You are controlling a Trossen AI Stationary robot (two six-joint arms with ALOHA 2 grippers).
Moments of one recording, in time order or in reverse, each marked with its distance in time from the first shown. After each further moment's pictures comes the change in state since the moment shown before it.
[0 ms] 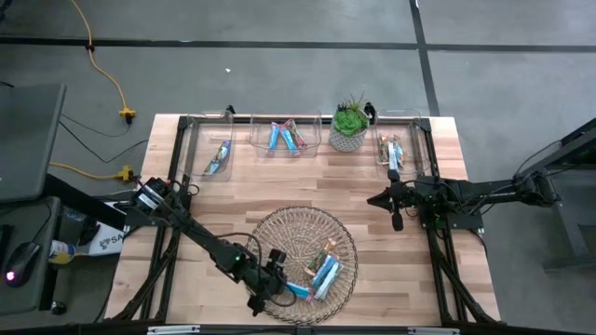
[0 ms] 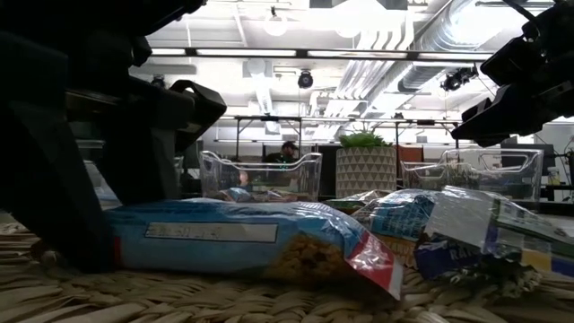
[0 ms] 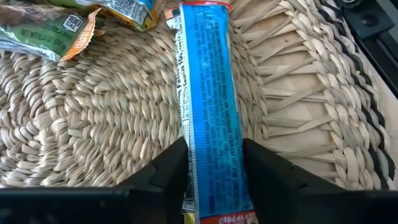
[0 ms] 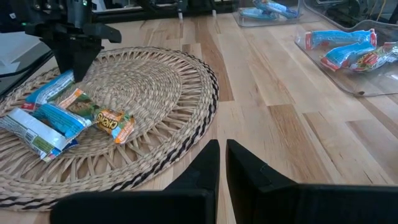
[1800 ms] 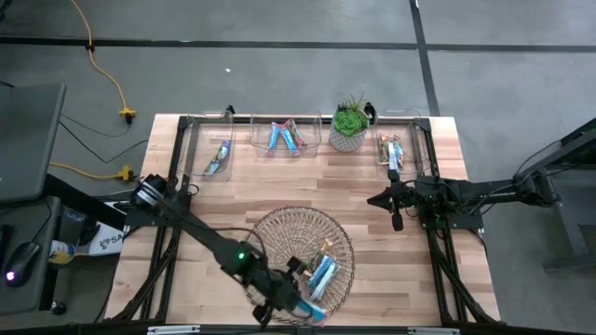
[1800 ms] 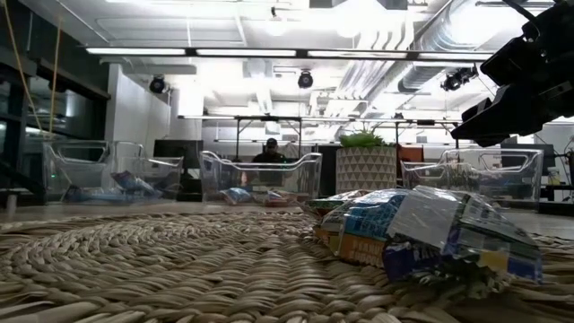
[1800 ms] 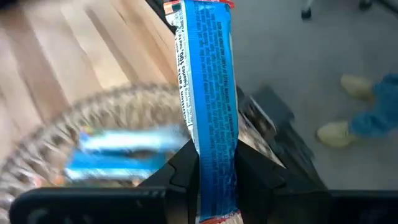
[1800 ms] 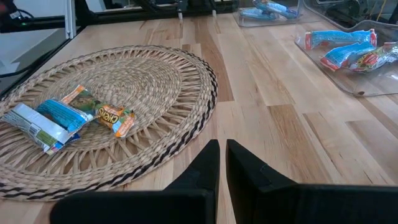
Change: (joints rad) left arm 0.043 -0.034 0.461 -0.363 0.121 0.228; right arm 0.000 0.000 0.000 0.000 0.000 0.000
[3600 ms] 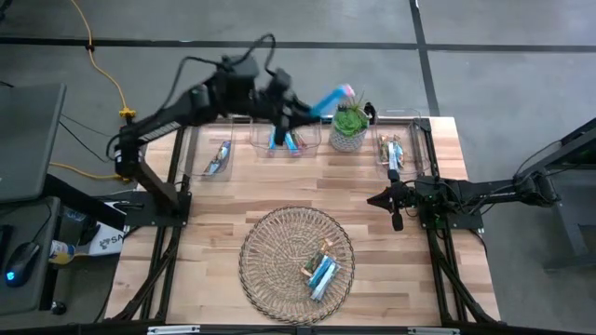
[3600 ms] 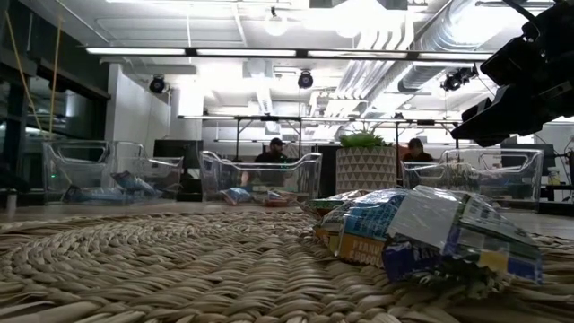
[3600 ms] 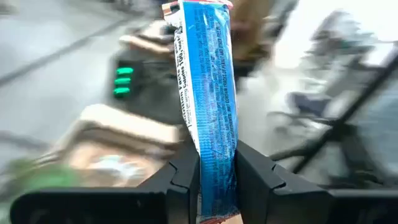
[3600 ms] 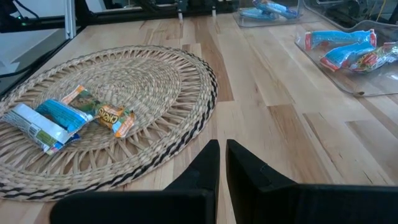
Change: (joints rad) left arm 0.891 -0.306 0.415 -0.104 0.372 -0.334; right arm 0.000 0.000 0.000 0.000 0.000 0.000
